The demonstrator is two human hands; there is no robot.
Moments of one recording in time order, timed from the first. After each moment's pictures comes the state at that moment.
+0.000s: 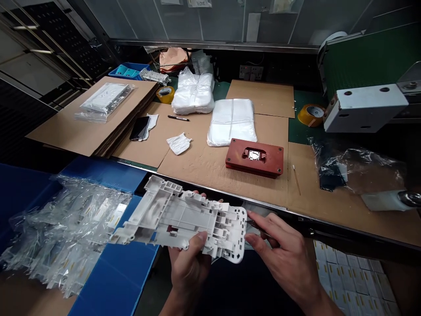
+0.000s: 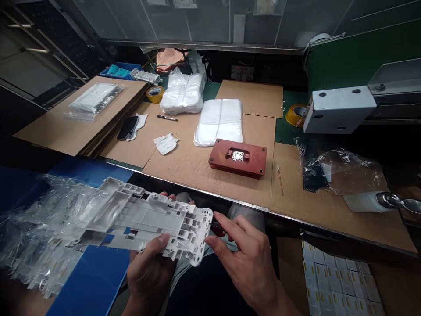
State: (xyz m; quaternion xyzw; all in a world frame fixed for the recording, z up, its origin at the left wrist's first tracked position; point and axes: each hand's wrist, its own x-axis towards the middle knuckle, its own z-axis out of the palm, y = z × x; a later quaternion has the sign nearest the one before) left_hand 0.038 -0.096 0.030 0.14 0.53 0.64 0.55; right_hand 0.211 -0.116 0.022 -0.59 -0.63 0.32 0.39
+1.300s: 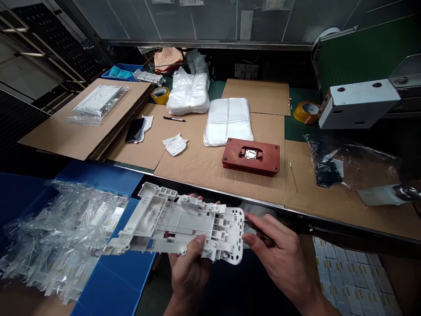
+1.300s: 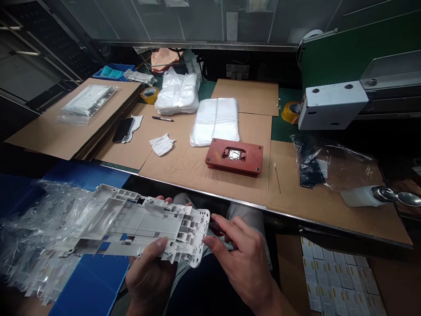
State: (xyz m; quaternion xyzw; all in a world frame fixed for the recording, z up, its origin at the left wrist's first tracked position) left_hand 0.044 -0.097 0.021 0.12 0.55 0.65 0.50; right_hand 0.210 -0.119 0.010 -0.59 -0.60 0.34 0.43
